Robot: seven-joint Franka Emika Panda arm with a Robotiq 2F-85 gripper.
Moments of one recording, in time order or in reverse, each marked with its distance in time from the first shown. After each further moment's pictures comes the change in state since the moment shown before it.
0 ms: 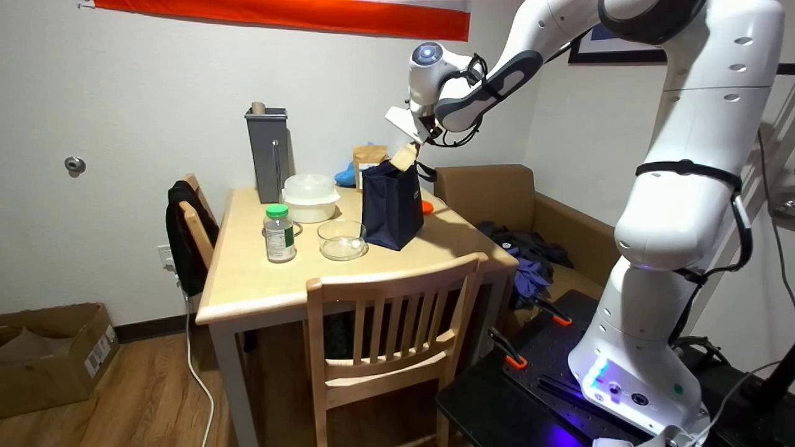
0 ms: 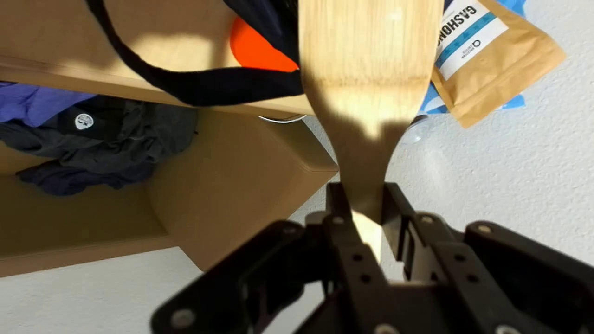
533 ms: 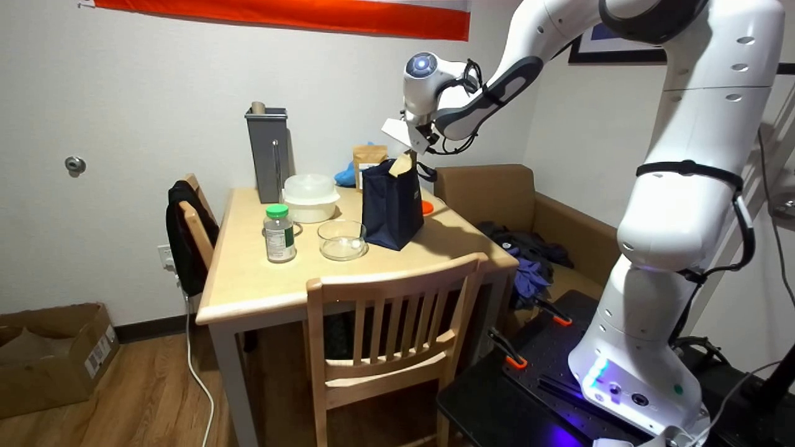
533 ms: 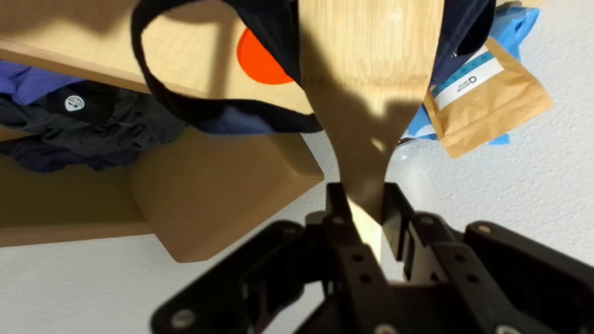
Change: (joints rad) arm 0.042 -0.001 0.002 -0.044 -0.096 -0.008 0.002
